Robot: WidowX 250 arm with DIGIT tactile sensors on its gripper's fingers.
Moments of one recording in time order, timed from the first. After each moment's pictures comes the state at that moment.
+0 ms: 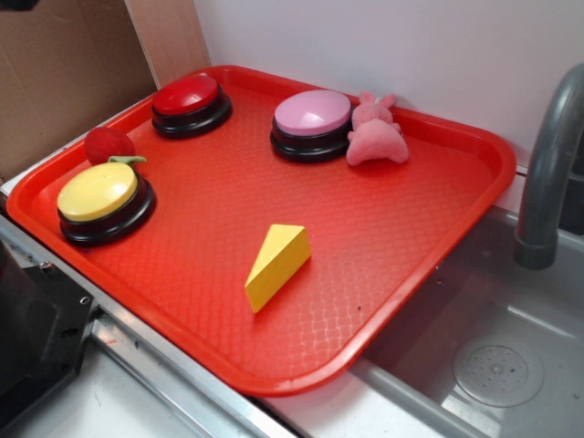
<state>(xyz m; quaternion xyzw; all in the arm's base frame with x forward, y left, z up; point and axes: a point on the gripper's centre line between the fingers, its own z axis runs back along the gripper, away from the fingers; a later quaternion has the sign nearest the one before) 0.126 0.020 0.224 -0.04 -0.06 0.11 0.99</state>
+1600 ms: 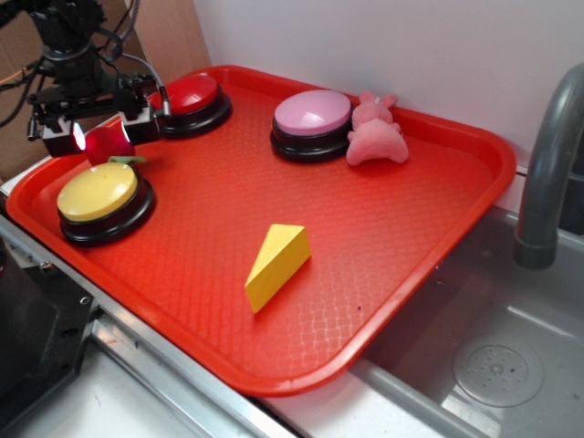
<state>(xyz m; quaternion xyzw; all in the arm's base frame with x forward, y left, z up) 0.200 0.141 0.031 0.09 -0.08 0.47 0.88</state>
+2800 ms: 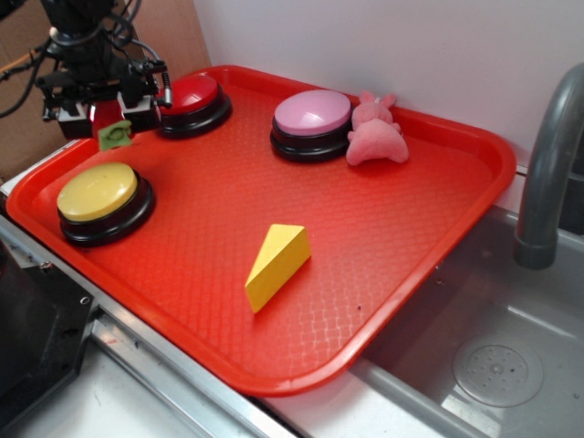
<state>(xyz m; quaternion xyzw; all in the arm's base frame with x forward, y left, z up) 0.208 0.096 0.082 0.06 -0.11 0.39 0.91</state>
